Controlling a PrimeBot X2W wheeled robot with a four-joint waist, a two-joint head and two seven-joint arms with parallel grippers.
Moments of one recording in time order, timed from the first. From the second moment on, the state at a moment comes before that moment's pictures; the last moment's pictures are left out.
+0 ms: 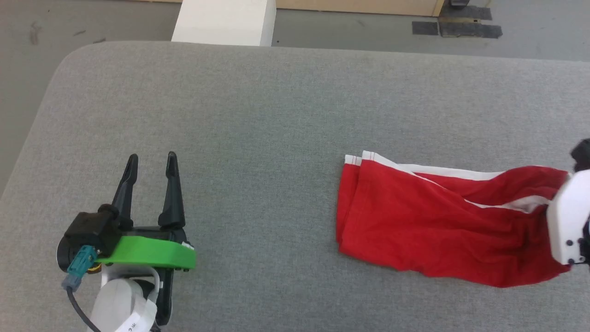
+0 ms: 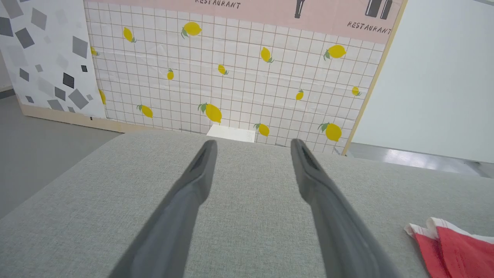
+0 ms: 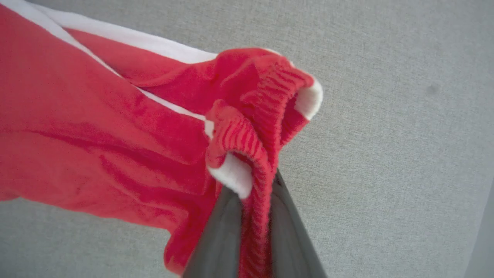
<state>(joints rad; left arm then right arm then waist) -0.15 0.07 0.03 0.05 -0.23 -0.12 -0.26 -0.23 -0.40 -0.11 -0.09 0.28 0.13 1.11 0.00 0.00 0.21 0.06</state>
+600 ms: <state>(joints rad) -0.14 0.06 0.02 0.05 -0.22 -0.12 -0.26 -0.33 -0.26 0.15 -0.11 0.35 0.13 1.11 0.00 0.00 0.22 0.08</state>
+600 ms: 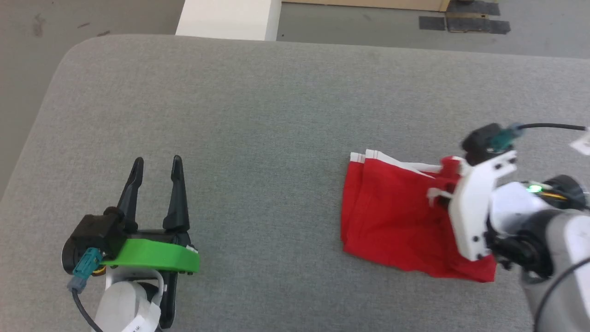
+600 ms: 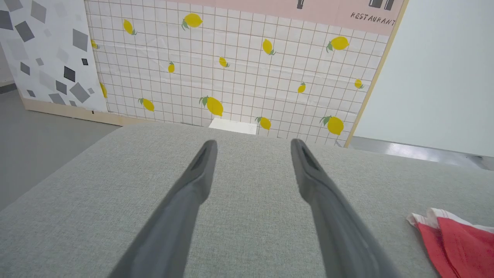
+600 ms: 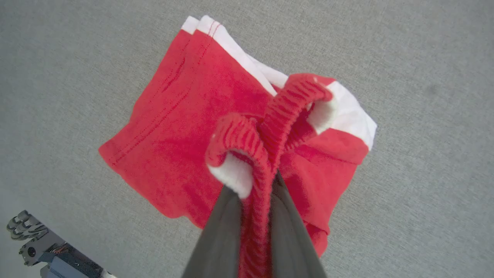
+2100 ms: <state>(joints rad) -0.12 0.07 -0.01 0.08 -0.22 -0.12 -0.26 -0.46 -0.14 0.31 -0.01 0.32 0.13 0.82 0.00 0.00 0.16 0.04</state>
